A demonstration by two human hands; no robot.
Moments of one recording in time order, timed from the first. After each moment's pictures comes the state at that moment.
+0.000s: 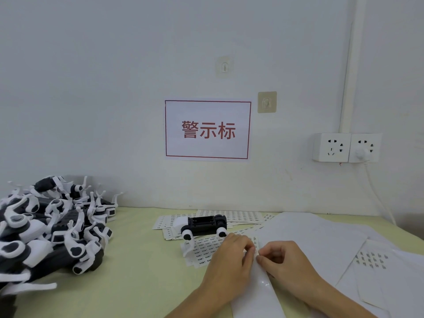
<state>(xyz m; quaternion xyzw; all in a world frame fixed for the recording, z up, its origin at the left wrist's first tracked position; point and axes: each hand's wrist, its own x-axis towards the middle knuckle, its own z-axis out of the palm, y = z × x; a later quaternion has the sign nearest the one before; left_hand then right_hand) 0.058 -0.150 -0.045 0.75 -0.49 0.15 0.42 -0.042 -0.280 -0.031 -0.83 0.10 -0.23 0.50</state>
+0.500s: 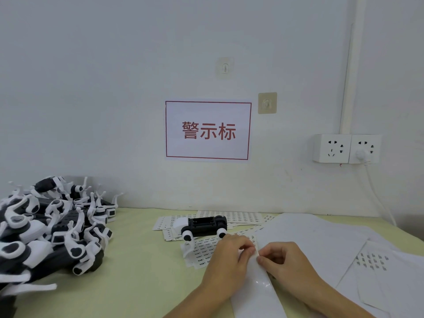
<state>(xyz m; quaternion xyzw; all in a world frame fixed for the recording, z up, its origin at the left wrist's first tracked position) 0.063 -0.153 -0.042 0.75 -0.47 0.10 0.46 -0.043 -0.278 -0.030 -0.82 0.12 -0.24 0.50</state>
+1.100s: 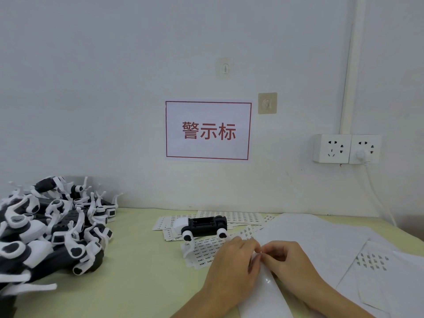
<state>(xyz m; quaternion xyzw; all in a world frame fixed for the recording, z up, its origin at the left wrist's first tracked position) 0.049 -0.149 -0.041 0.74 -0.53 0.23 0.36 -0.044 -0.277 -0.028 -0.82 0.12 -0.25 0.51</state>
